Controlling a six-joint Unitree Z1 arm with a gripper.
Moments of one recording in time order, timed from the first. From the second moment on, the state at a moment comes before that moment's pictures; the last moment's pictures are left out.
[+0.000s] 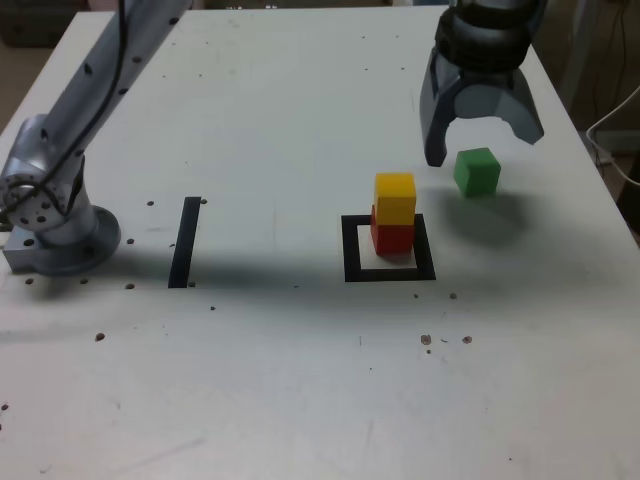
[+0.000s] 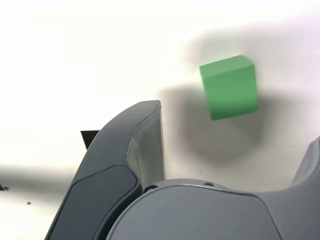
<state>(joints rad) 0.10 2.32 -2.17 1.50 0.12 0.11</state>
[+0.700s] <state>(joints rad) 0.13 2.43 -2.24 1.50 0.13 0.10</state>
